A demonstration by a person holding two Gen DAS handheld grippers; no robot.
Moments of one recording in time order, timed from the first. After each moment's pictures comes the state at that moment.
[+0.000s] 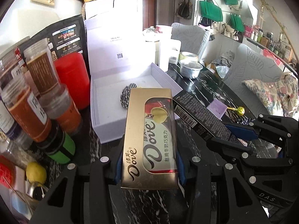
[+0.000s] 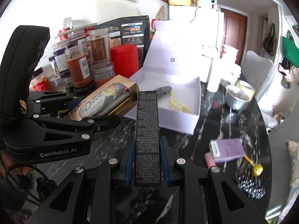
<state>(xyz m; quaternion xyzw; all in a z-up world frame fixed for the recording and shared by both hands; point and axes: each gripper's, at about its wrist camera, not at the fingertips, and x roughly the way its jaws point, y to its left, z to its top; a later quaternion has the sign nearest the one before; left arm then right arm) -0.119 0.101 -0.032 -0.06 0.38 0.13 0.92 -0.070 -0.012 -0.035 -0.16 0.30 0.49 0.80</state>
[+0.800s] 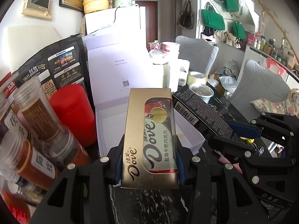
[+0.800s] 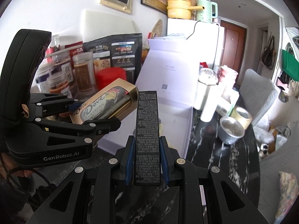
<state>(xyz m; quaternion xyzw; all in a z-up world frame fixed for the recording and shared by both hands) -0.060 0.142 0.008 -0.05 0.34 0.15 0.93 -0.015 0.026 0.005 -0.16 0.25 0.49 0.82</state>
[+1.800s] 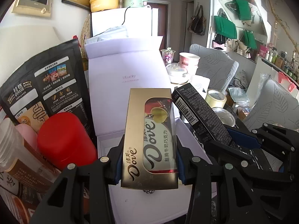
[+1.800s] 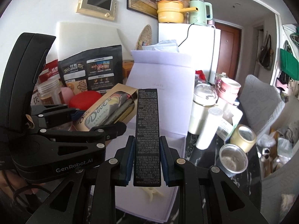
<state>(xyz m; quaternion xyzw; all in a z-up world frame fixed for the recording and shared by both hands) 0.024 0.202 0.016 -0.07 0.33 0.17 0.93 0.064 0.089 0.022 -0.13 0.24 0.48 0.84</state>
